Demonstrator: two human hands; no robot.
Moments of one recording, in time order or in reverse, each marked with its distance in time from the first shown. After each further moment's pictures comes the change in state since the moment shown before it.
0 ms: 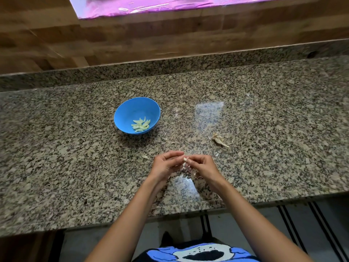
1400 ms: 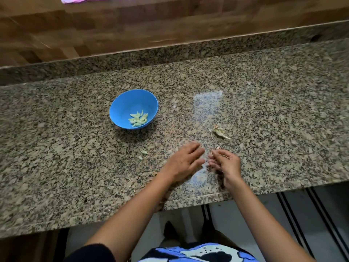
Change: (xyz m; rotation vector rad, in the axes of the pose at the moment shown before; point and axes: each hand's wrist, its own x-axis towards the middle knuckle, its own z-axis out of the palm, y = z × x) left_hand 0.040 -0.032 0.012 1.596 -0.333 0.579; right_hand -0.003 0.021 -0.032 0.339 0.522 0.189
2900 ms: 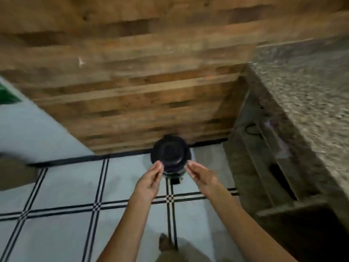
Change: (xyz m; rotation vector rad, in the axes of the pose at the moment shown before) left_hand -0.608 0.131 0.154 1.629 -2.308 0.719; right_hand -0.438 0.316 0.143 -0.743 -1.257 0.786
